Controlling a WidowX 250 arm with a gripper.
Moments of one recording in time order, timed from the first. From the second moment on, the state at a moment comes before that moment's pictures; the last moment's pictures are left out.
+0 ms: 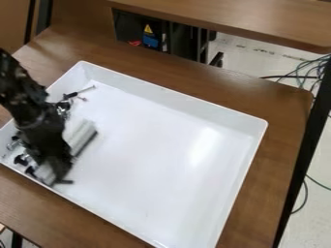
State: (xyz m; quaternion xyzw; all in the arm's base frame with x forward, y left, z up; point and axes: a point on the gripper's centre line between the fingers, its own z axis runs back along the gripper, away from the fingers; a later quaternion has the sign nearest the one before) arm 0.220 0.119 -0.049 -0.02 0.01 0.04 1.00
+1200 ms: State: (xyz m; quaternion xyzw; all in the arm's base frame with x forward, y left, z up) arm 0.314 0.057 0.020 -0.04 -0.05 0.14 0.99
